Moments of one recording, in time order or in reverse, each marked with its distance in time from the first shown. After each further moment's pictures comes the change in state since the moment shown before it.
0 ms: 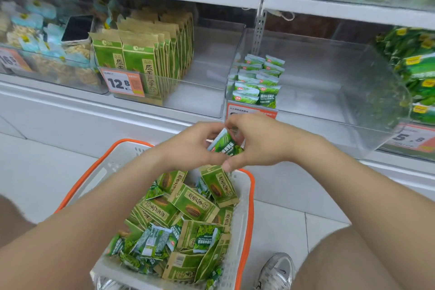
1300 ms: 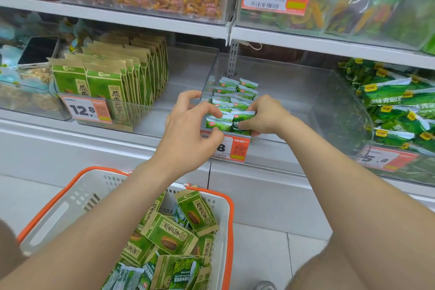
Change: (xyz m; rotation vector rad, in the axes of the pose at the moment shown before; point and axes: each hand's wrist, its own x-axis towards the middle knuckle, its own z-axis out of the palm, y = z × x) left_hand 0.055 0.046 0.007 0.356 0.601 0.180; right_hand 0.065 0.123 -0.040 0.300 0.309 0.492
